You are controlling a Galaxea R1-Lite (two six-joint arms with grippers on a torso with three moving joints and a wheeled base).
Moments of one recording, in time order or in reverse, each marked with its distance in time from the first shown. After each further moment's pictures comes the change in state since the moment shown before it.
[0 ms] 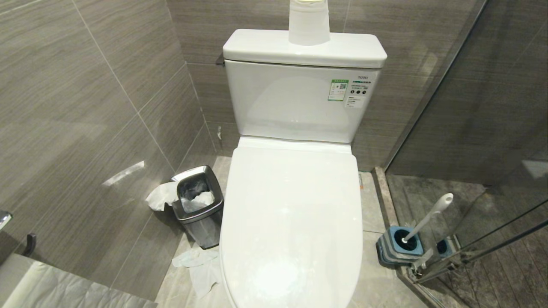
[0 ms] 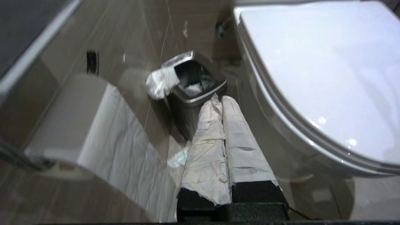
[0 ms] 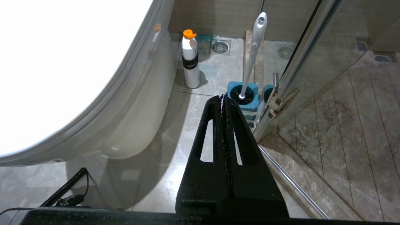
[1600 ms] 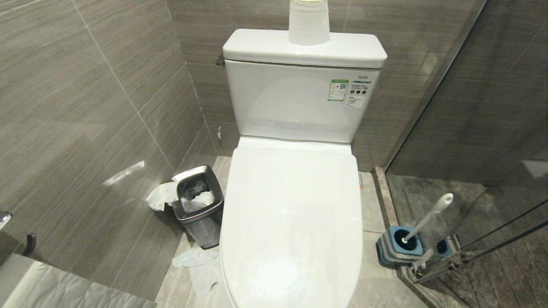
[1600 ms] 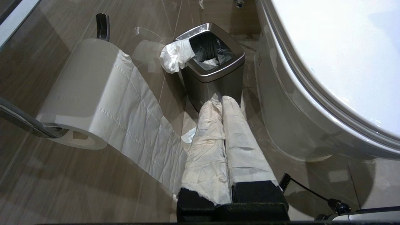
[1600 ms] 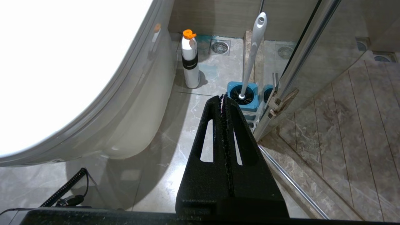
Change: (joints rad) left arm 0.000 0.001 0.002 0.109 0.081 0.032; right arm 0.000 0.000 0.000 0.000 0.000 0.000
